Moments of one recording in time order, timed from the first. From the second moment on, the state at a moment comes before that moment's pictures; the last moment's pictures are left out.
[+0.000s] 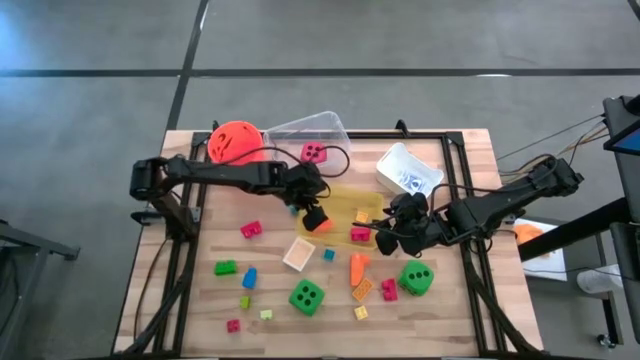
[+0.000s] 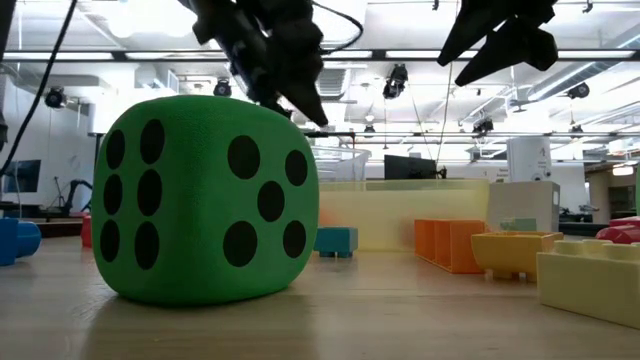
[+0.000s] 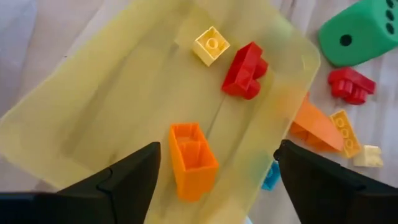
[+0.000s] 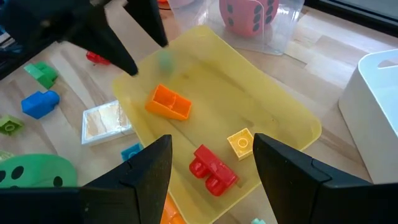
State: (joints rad) left arm 0.15 1.68 1.23 -0.50 0.15 -0.40; right arm 0.39 1.25 1.00 -0.73 0.68 1.08
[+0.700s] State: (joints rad) left arm 0.01 1.31 1.16 -1.16 -0.06 -0.80; right arm 0.39 1.25 1.00 -0.73 0.67 1.07
